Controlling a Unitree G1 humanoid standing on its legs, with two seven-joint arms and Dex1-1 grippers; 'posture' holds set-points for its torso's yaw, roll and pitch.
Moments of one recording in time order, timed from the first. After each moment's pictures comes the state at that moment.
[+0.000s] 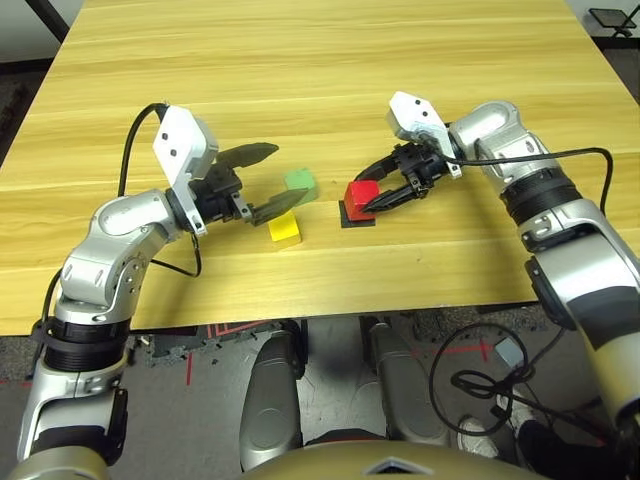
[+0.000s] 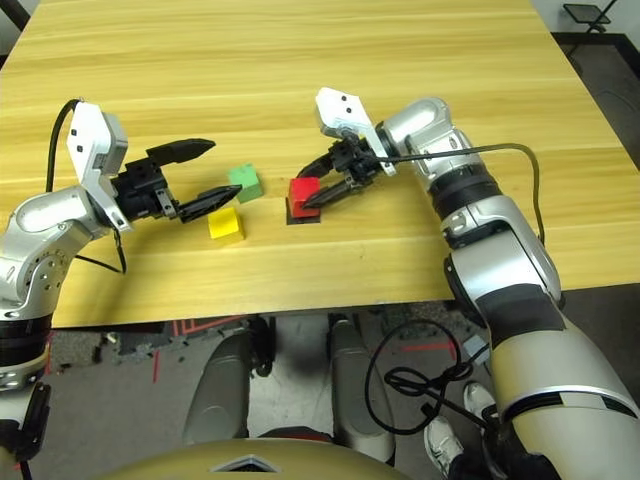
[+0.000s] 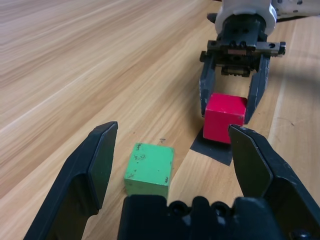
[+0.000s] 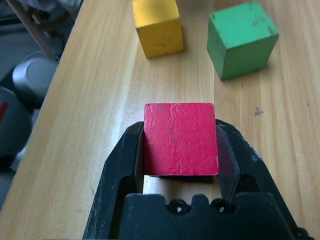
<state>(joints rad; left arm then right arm) -0.39 0.65 0.06 -0.29 -0.51 0.44 -0.82 -1.15 -0.46 0.39 0.83 0.16 0.02 1.61</state>
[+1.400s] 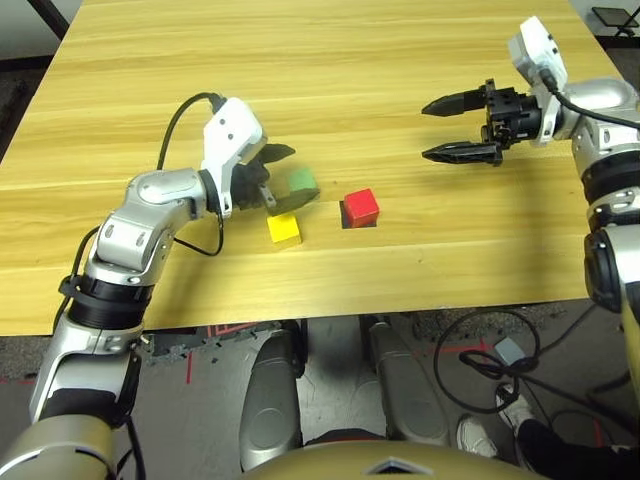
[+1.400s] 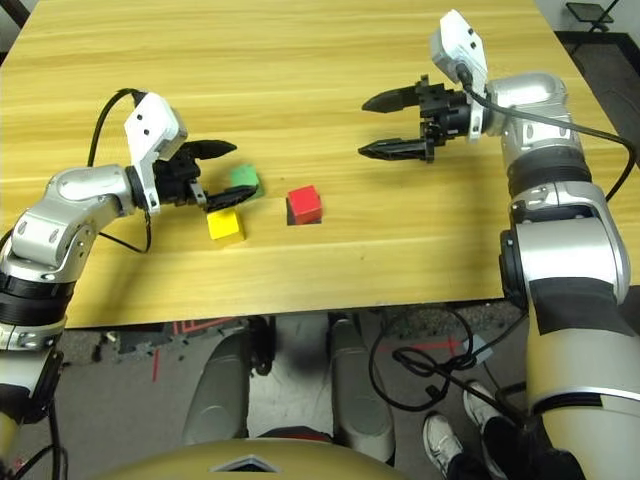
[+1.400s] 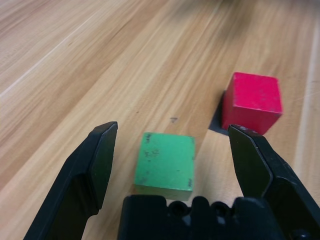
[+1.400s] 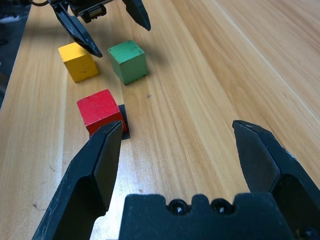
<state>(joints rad) -0.62 0.65 -0.15 -0.10 -0.32 0.52 -0.87 -1.20 -0.66 0.10 1.07 0.26 -0.10 1.60</state>
